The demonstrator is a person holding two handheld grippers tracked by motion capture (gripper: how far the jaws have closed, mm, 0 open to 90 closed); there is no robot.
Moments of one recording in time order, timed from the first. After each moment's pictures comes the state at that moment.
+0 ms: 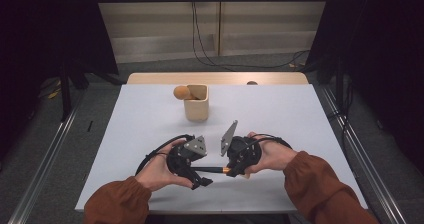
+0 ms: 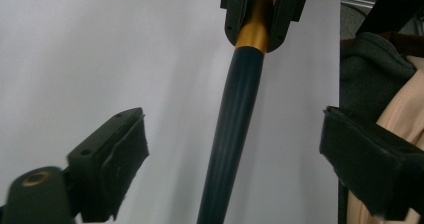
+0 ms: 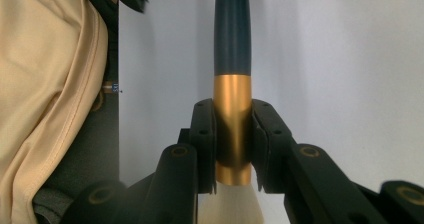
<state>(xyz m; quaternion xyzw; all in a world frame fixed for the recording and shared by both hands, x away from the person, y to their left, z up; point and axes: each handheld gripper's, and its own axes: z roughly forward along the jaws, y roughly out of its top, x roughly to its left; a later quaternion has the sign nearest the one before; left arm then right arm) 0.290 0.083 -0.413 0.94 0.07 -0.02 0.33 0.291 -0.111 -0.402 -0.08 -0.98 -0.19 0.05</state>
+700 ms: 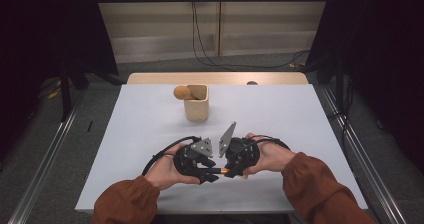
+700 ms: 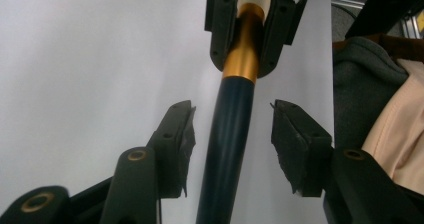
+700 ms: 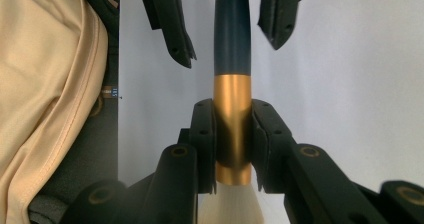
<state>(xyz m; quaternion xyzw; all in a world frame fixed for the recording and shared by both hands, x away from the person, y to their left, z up) 0.289 0.071 -0.422 0.94 0.06 -0.05 0.33 0.290 -0.107 -0.405 -0.07 -0.98 -0.20 0.04</state>
